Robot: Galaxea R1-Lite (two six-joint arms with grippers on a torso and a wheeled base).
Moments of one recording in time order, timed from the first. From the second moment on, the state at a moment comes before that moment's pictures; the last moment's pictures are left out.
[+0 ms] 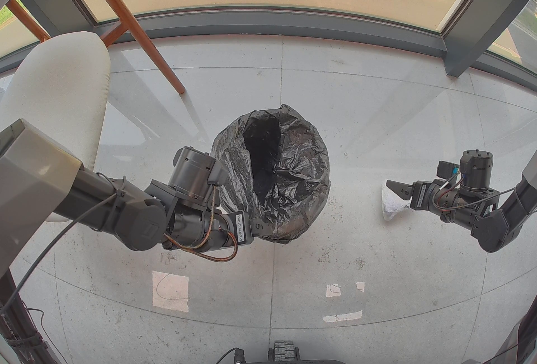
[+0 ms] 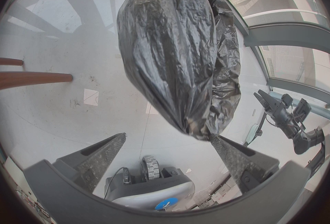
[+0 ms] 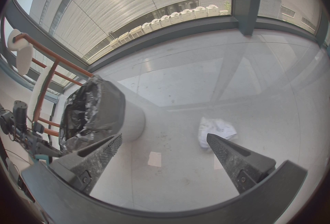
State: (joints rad) left arm -0.55 2.00 -1.05 -0.11 -0.10 -0.59; right arm 0.12 2.00 -0.64 -0.97 0.17 0.24
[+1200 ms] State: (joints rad) left arm -0.55 1.77 -0.74 -0.39 -0.19 -0.56; right arm -0.10 2.48 -1.06 -1.00 0.19 0.20
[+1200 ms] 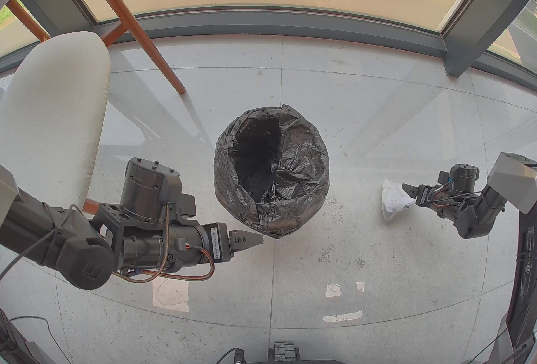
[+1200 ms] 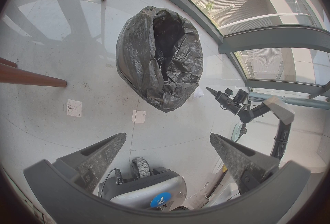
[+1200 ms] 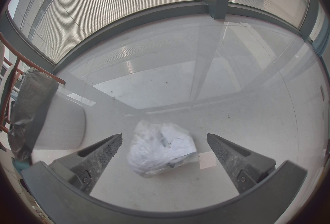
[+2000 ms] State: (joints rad) left arm -0.54 1.73 -0.71 -0.40 -0.19 -0.57; right arm -0.10 2.73 -1.36 -0.91 0.19 0.35
